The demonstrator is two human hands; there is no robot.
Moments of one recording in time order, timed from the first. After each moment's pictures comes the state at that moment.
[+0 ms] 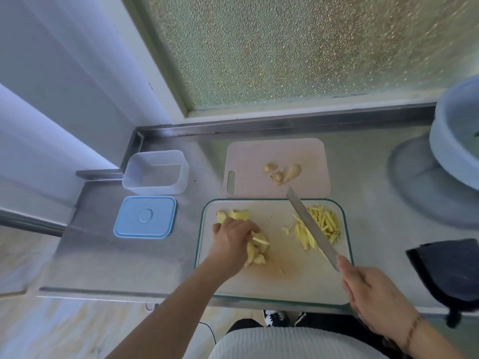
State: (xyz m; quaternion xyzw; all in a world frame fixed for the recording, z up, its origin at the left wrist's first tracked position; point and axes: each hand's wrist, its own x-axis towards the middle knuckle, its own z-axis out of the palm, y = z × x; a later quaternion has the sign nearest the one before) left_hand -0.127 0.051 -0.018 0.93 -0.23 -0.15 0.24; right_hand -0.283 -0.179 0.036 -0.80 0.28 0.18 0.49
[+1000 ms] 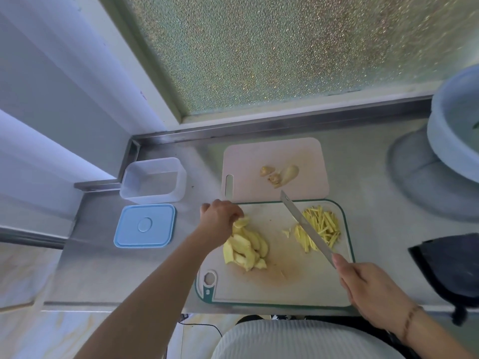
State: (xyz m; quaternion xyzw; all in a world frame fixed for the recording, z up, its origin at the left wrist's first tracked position) left_hand -0.050 0.052 -0.022 0.95 -0.22 -0.17 0.13; right_hand -0.273 -0.186 0.024 -0.83 0.26 0.18 0.47
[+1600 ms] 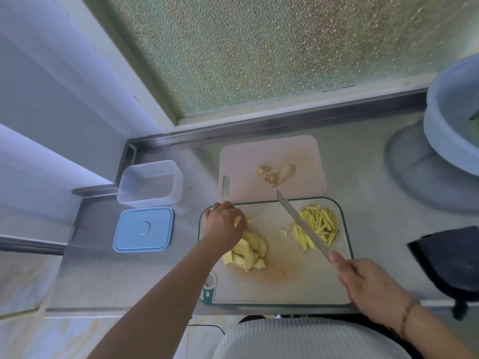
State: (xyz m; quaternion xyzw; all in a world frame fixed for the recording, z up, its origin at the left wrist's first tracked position) left_hand -0.068 0.040 -0.027 0.96 -0.21 -0.12 0.11; right_hand -0.271 -0.190 0.021 -0.83 0.24 0.18 0.47
